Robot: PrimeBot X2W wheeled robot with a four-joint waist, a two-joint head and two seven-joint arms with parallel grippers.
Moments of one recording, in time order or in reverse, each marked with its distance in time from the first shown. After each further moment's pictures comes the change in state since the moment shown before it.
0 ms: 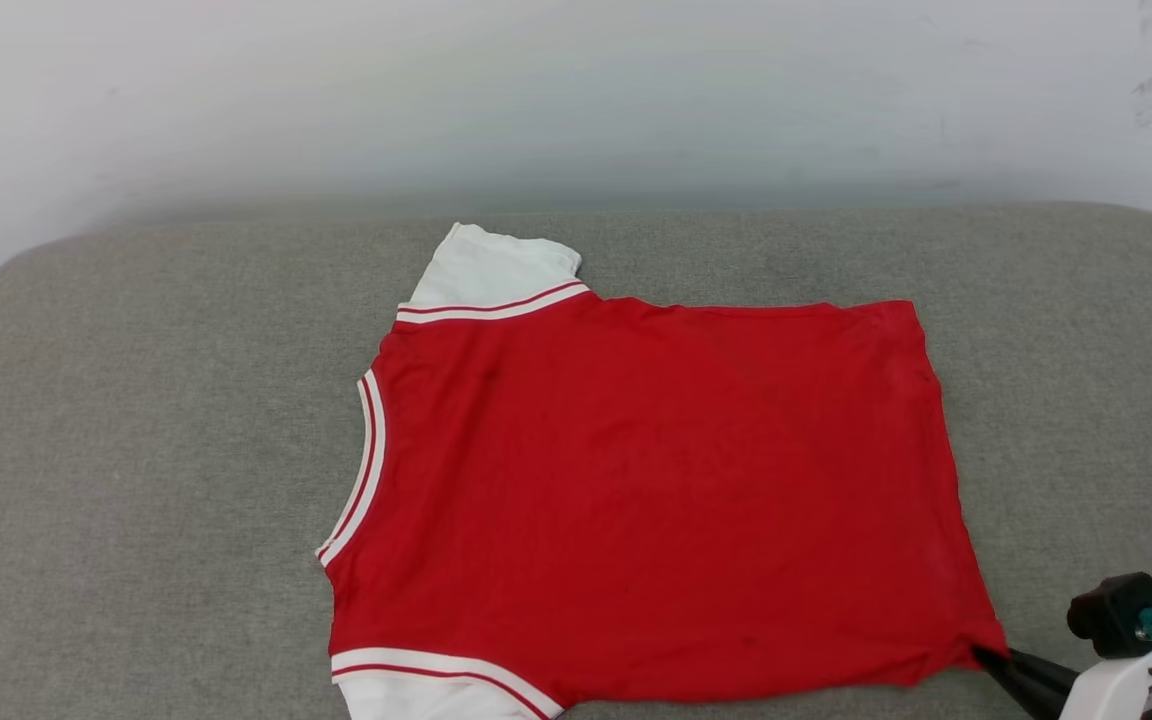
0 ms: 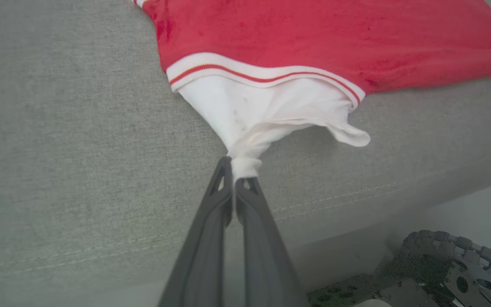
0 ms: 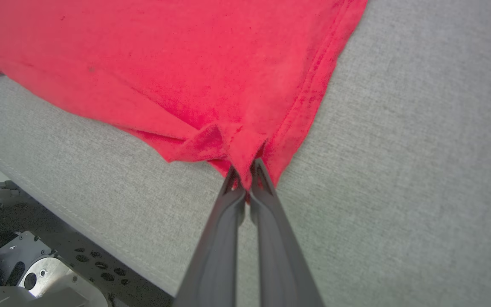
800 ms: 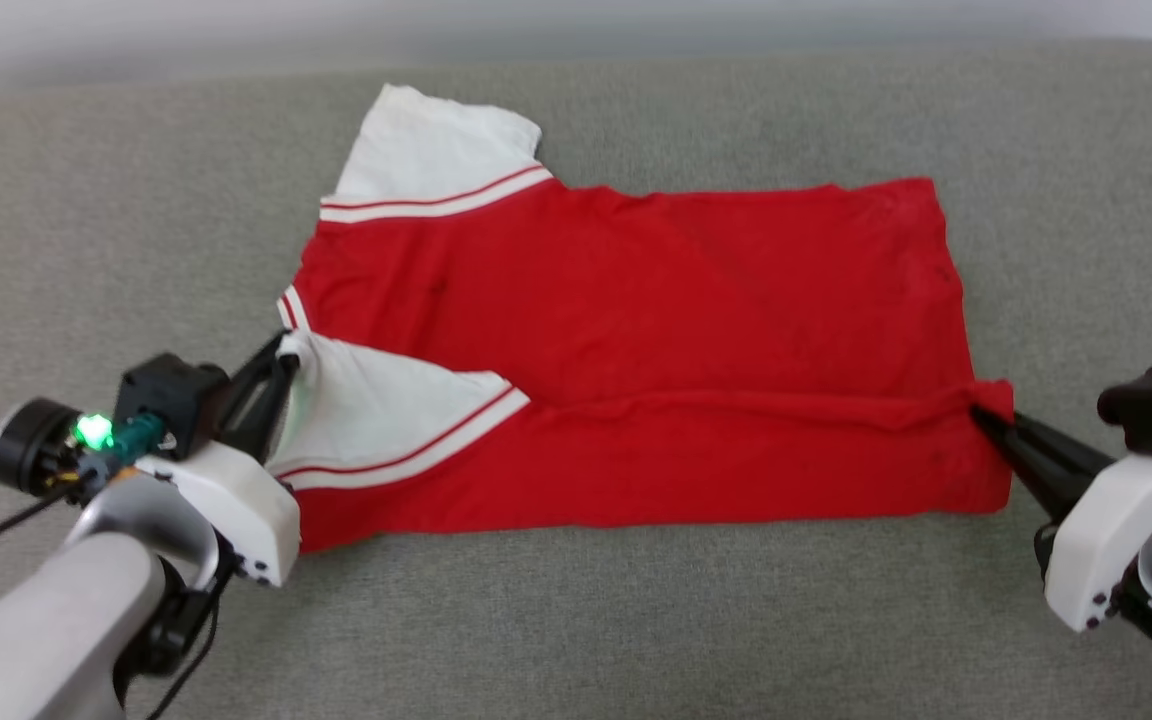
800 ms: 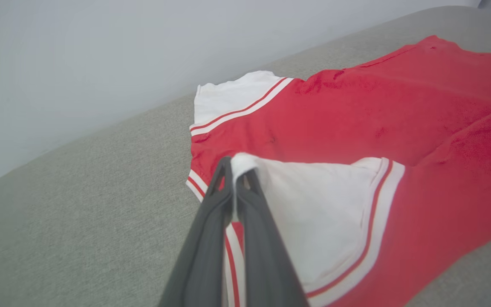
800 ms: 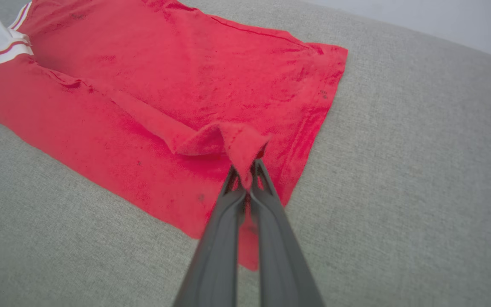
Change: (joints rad) left arm -0.623 0.024 0.087 0.154 0.207 -0.175 0.113; right arm -0.129 0.132 -0.306 -0.206 -0.163 0.000 0.140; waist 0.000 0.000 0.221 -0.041
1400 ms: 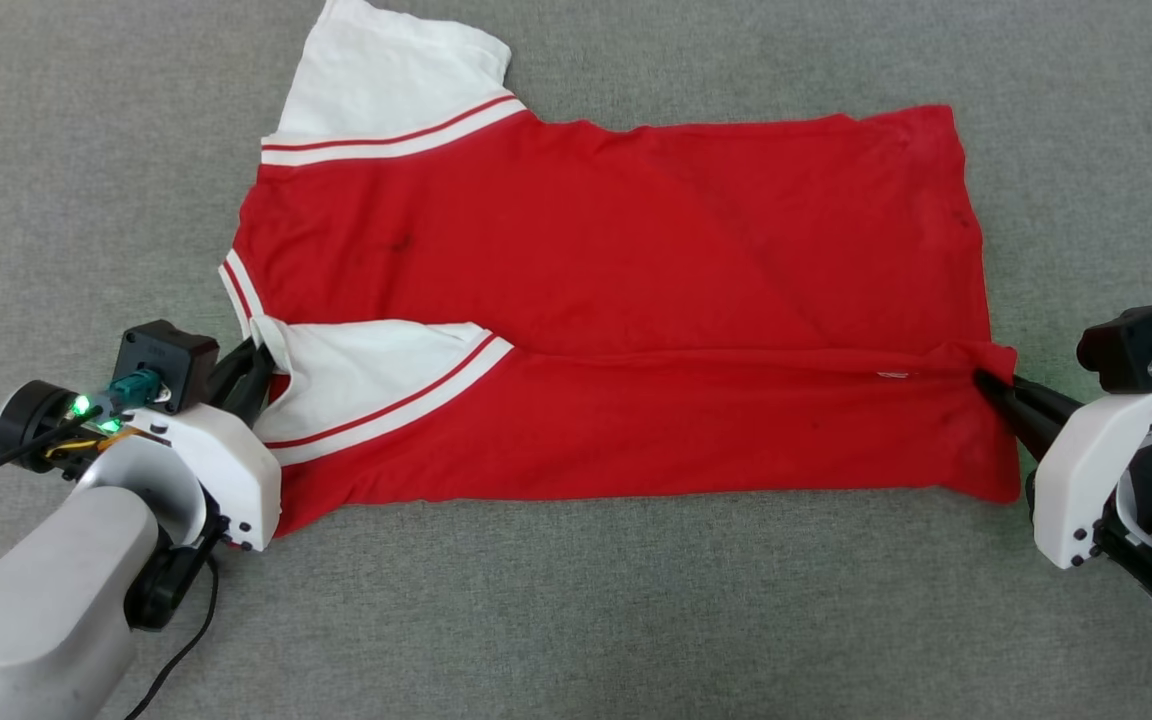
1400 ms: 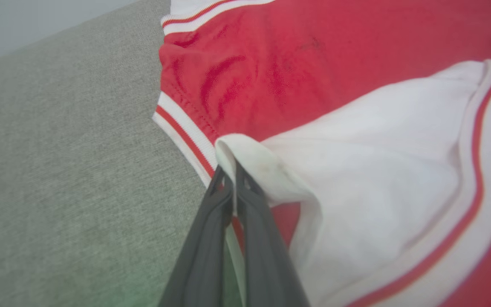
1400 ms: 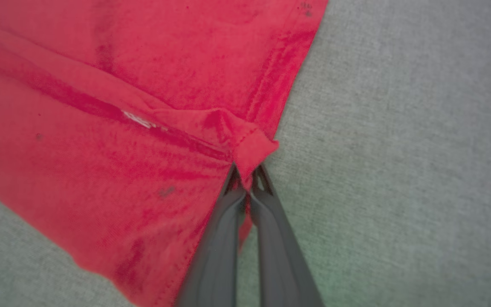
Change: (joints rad) left arm -0.119 -0.100 -0.028 0.353 -0.023 -0.161 -0.018; right arm -0.190 0.036 0.084 0.240 -0.010 0.001 0.018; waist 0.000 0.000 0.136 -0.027
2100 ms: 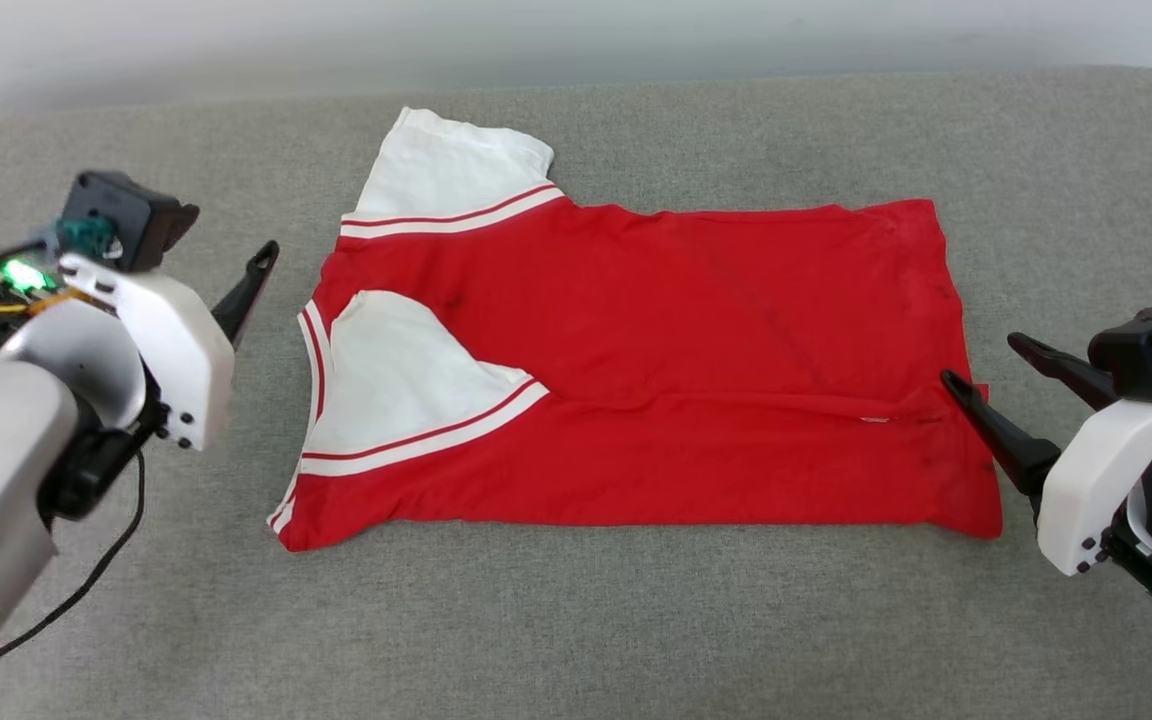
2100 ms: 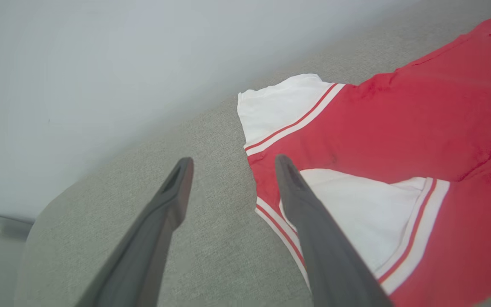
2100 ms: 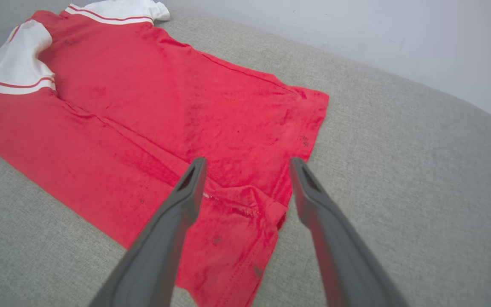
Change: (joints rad) left arm -0.181 0.100 -0.007 -0.115 -0.010 -0.053 0.240; right arm 0.038 -0.026 -0.015 -0.114 -0.005 0.000 -0.043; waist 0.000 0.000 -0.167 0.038
